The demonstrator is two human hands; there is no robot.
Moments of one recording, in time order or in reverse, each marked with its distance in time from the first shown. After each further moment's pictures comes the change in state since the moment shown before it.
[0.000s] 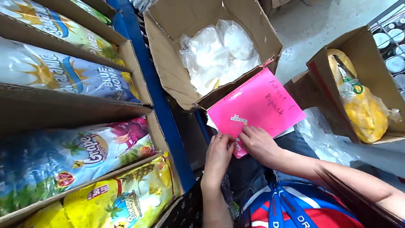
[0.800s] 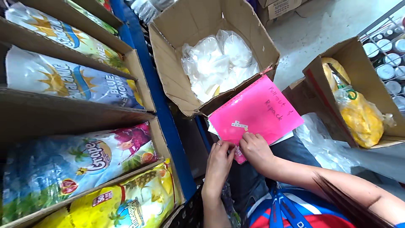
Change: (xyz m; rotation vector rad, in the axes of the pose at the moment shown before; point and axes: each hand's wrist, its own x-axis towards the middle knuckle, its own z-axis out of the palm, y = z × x) left_hand -0.005 -0.010 0.006 -0.024 0.072 0.061; right_hand 0.006 -0.017 0.008 -0.112 -0.028 0.151
